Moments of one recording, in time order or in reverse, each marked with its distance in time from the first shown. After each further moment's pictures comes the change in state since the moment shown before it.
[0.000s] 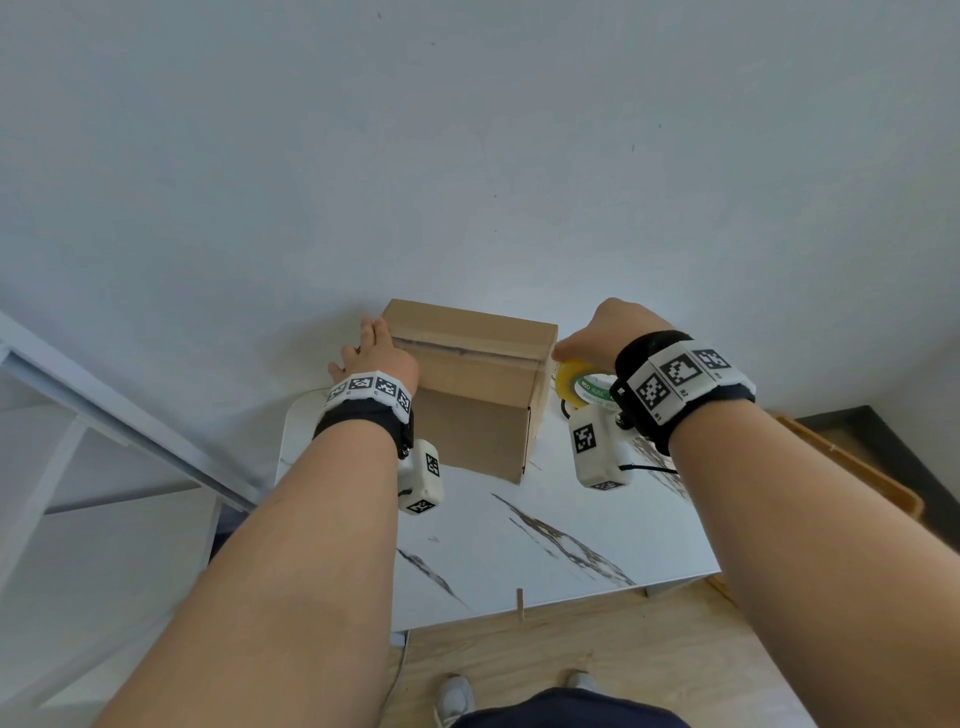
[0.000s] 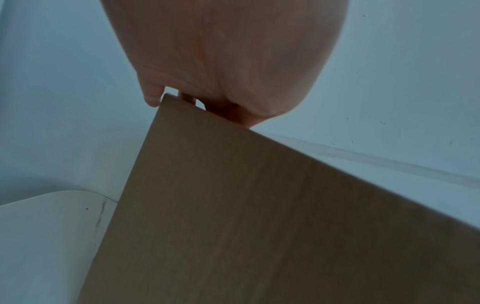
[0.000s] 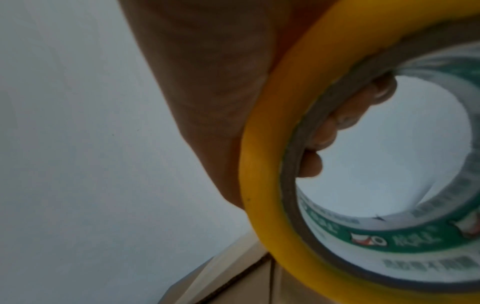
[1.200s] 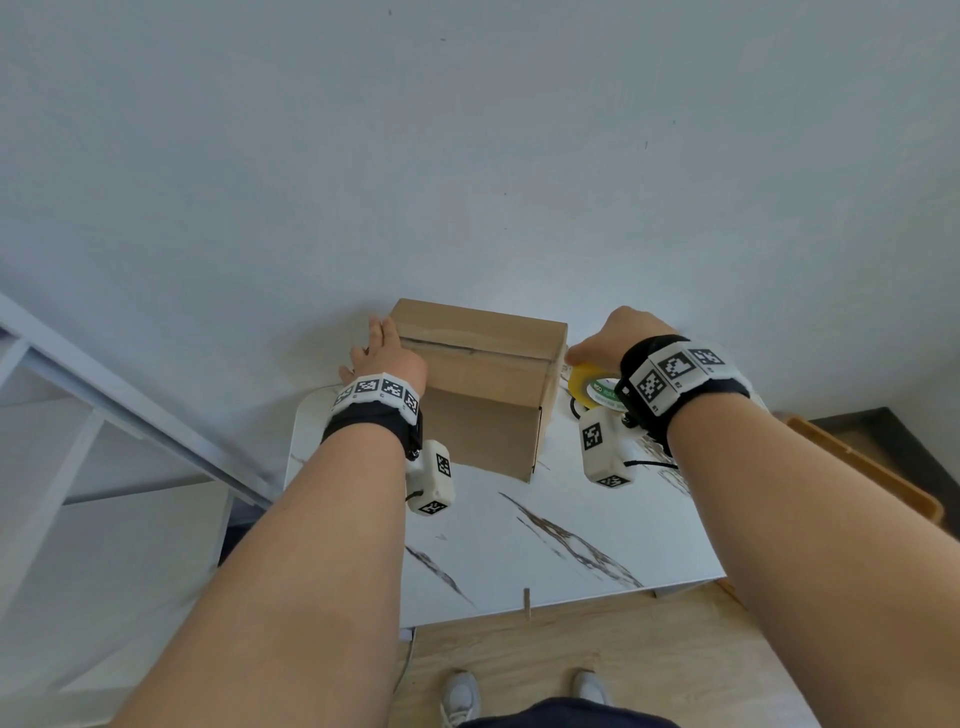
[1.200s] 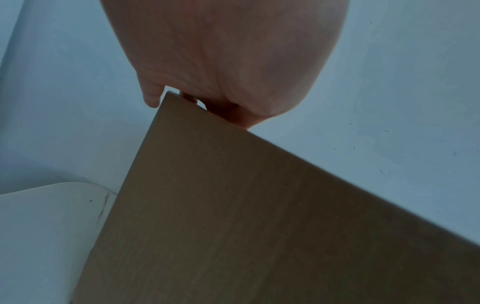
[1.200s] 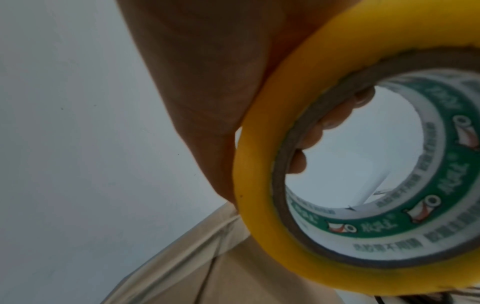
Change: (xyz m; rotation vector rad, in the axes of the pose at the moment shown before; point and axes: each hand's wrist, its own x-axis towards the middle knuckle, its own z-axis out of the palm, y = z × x) left_hand 0.001 -0.001 0.003 -0.041 -0.003 -0.023; right_hand 0.019 0.009 0.014 0.034 -0.021 0.042
